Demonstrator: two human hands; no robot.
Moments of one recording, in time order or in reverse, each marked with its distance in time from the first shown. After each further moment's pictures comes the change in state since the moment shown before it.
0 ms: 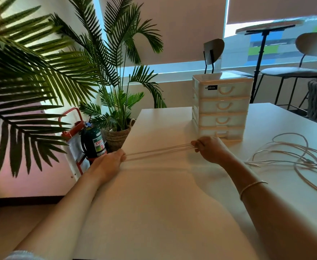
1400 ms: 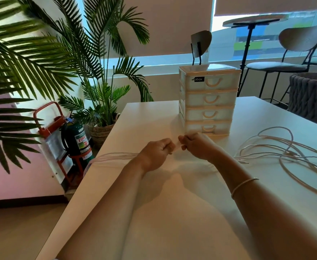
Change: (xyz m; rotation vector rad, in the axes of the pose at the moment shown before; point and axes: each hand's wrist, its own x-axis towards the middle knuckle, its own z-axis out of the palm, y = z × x) left_hand 0.035 0.147 0.023 -0.564 -0.068 0.228; right_hand -0.006 -0.006 -0.008 0.164 -0.144 -0.005
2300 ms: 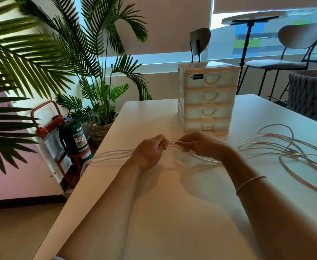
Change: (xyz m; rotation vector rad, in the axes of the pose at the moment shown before) left_hand 0.006 -0.016 0.003 0.086 0.139 0.072; right_hand -0.006 0.006 -0.011 0.019 -0.141 -0.034
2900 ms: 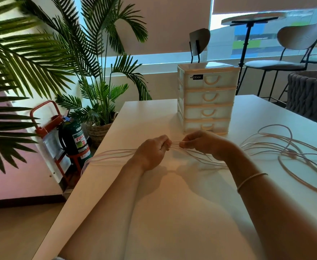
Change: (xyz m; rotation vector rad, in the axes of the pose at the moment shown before) left_hand 0.000 0.006 0.001 -0.012 -0.046 0.035; right_hand -0.002 -0.001 -0.005 0.198 -0.006 0.118
